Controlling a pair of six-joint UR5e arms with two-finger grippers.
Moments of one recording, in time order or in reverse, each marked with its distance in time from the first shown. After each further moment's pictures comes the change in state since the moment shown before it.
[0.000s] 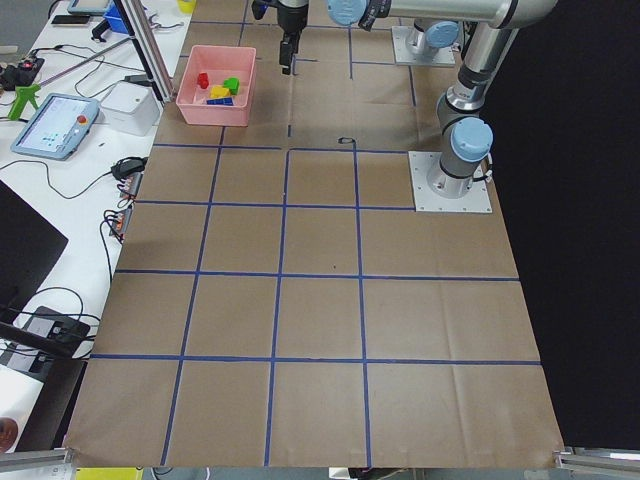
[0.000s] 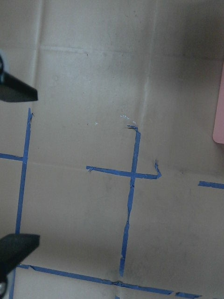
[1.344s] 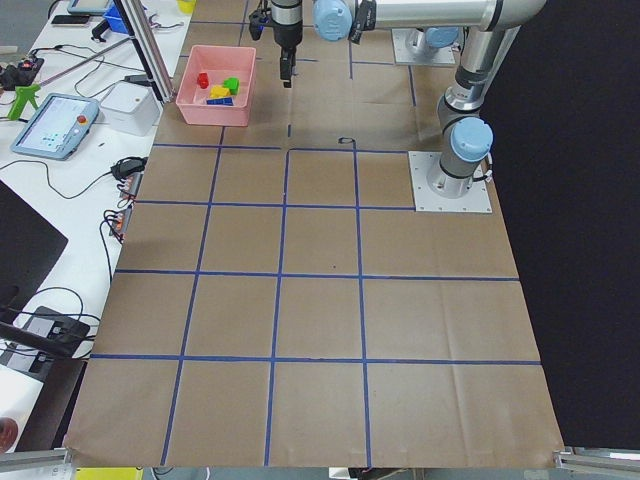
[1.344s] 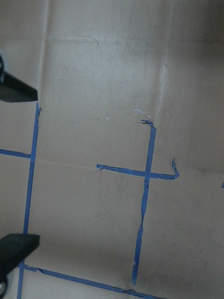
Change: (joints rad) left arm -0.009 -0.036 -0.035 -0.010 -0.001 -0.099; right arm -0.006 0.026 0.021 0.017 -0.009 -0.002
